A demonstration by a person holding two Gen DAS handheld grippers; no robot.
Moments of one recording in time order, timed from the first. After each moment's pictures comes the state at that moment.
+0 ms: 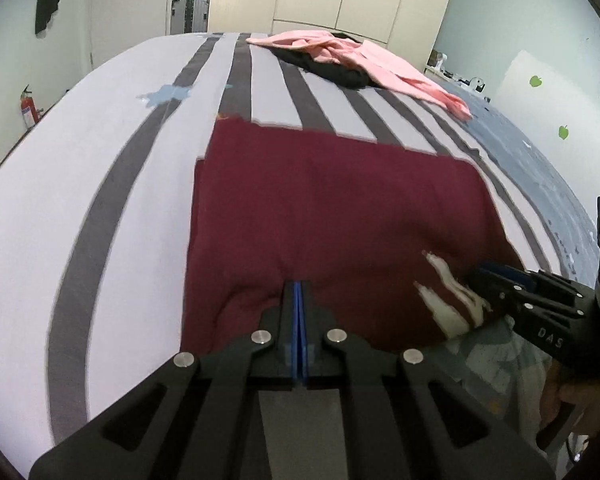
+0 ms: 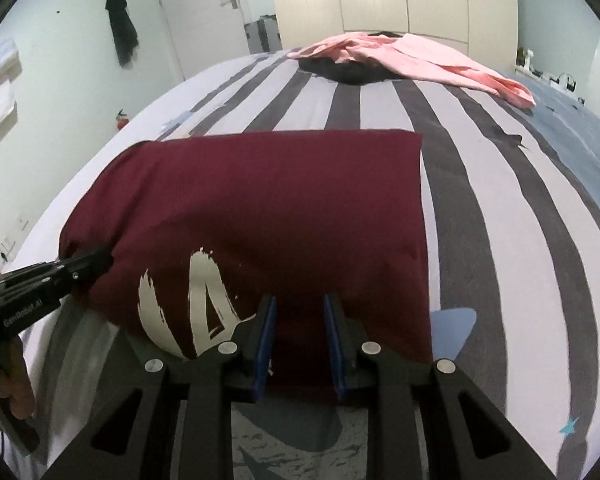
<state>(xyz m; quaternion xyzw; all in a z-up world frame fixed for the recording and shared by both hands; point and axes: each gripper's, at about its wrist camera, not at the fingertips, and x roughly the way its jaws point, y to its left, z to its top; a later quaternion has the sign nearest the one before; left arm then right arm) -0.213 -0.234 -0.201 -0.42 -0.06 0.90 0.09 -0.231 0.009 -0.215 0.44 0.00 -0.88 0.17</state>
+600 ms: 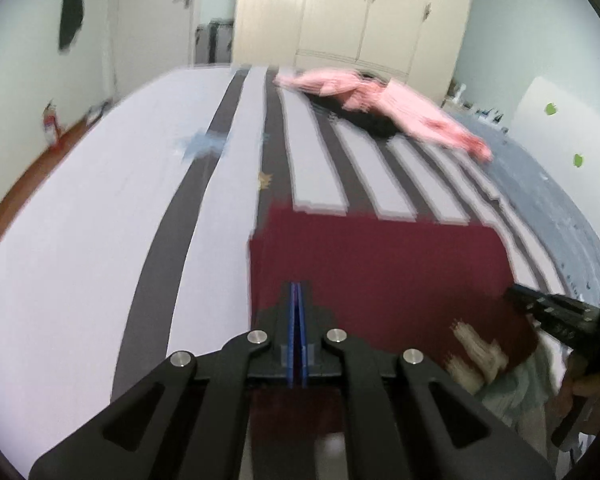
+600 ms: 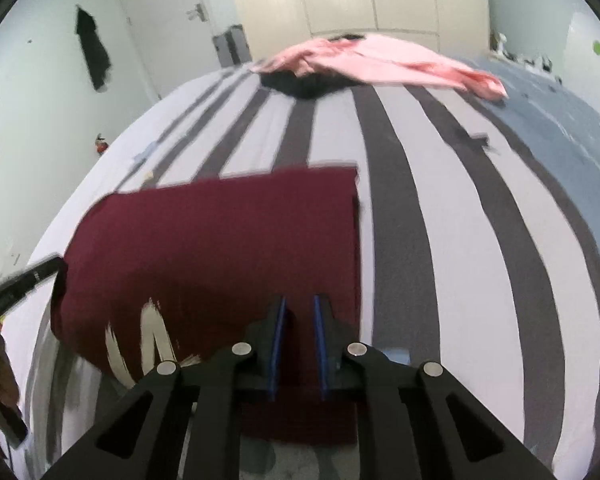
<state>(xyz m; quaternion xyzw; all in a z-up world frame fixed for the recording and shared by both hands) -0.248 -0.260 -0.168 -0.37 -0.05 0.92 0.06 -0.265 0.038 -0.198 0.43 -0.03 -0.89 0.14</state>
